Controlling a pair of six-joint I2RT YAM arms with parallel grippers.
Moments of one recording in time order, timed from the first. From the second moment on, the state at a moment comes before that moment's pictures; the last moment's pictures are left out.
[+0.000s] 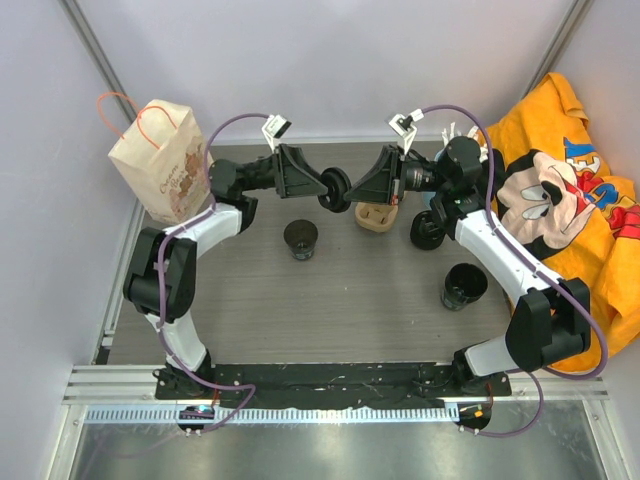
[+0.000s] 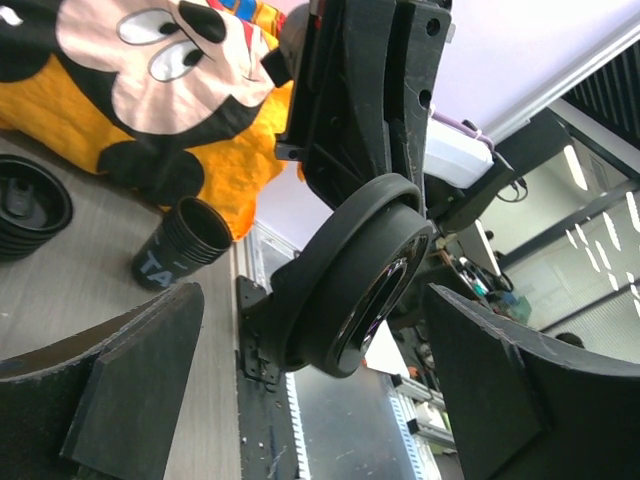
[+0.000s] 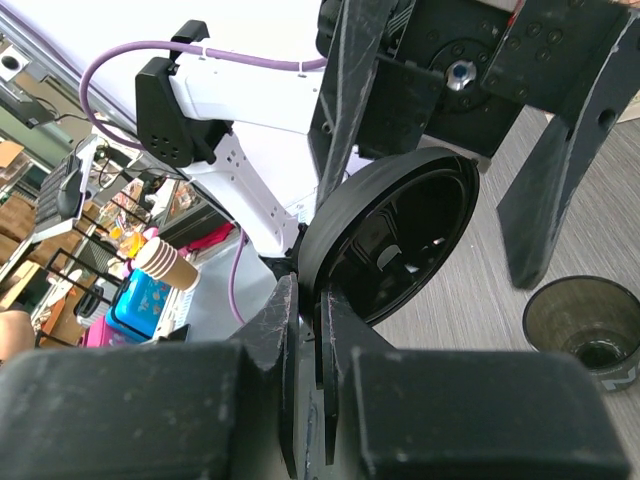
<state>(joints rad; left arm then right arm) -0.34 1.79 1.18 1.29 1.20 -1.50 0.30 1.43 1.15 0.54 -1.24 0.84</state>
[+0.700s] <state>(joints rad) -0.37 1.79 1.19 1.31 1.18 -1.53 0.27 1.43 1.14 0.55 -1.25 0.85</state>
